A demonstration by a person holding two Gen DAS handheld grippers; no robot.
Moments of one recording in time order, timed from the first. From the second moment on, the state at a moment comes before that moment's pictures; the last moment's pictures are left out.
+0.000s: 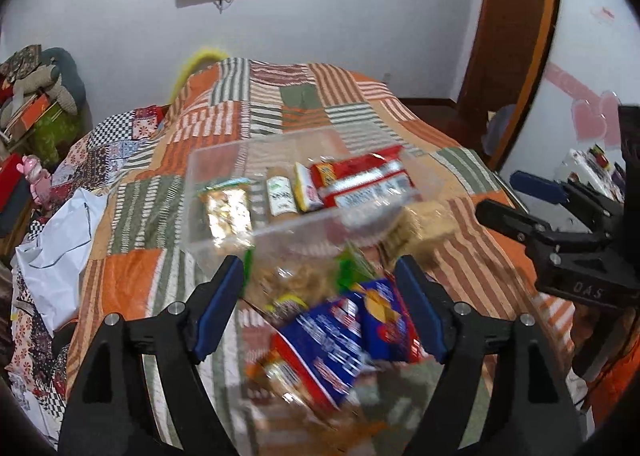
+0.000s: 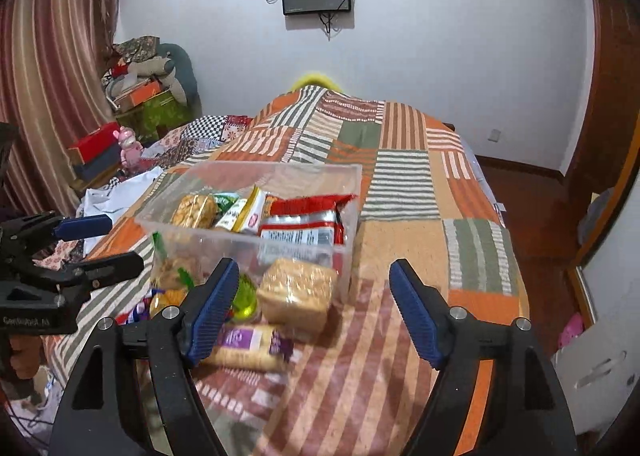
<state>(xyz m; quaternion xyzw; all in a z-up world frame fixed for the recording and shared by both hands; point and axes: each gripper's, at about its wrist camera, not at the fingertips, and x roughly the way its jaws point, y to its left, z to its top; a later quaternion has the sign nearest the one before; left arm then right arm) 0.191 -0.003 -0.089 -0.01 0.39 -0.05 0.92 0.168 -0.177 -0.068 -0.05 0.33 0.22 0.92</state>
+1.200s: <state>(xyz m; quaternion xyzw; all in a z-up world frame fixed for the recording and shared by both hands) 0.177 -0.001 -0.161 -0.08 0.41 -0.08 0.91 0.197 -0.154 -0.127 0.01 0.41 0.23 0.88</state>
